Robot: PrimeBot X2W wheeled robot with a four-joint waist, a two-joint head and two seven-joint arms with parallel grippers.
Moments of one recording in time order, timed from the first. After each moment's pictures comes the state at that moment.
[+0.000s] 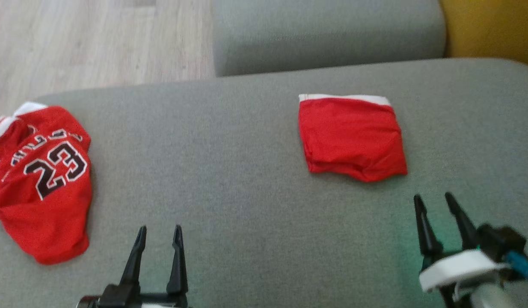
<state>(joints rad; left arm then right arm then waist) 0.14 0.05 -0.20 0.15 -0.19 0.04 -0.26 0.01 -0.17 0.12 0.35 0.29 0.12 -0.25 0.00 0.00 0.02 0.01</state>
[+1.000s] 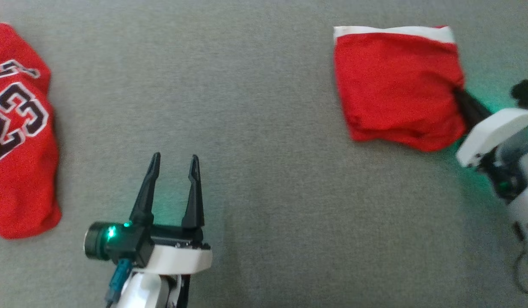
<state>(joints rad) -0.09 0.05 -0.29 0.09 -0.19 0.07 -0.26 -0.63 -0.42 0.40 0.73 0.70 0.12 0.07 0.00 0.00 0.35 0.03</state>
